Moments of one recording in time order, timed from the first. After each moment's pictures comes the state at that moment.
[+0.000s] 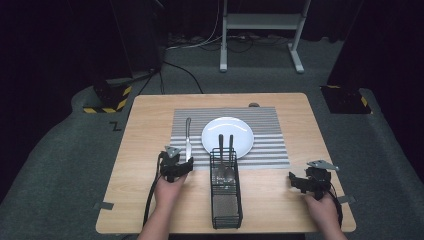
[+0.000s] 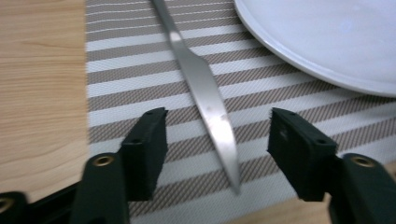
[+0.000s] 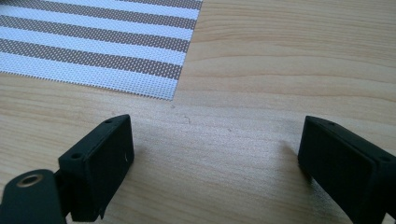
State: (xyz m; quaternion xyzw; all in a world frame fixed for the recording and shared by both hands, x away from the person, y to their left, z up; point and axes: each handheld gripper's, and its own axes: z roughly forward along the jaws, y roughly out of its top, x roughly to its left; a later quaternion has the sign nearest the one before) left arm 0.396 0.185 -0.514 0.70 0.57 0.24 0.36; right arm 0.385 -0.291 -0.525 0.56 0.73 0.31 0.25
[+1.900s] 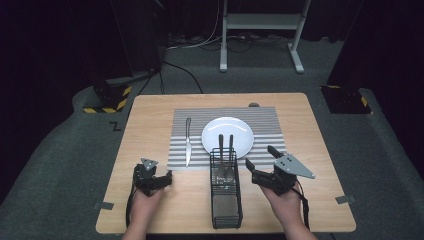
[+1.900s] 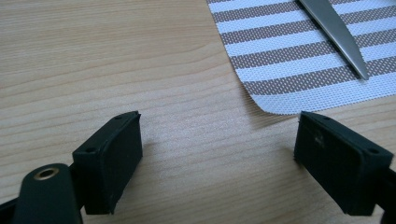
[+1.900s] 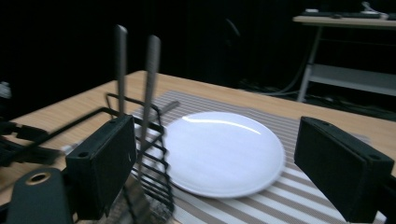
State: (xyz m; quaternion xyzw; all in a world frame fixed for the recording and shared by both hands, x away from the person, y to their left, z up) left arm 0.362 0.243 -0.528 0.70 0.60 0.25 0.30; right arm 0.344 -0.159 -0.430 0.36 0.68 0.56 0.29
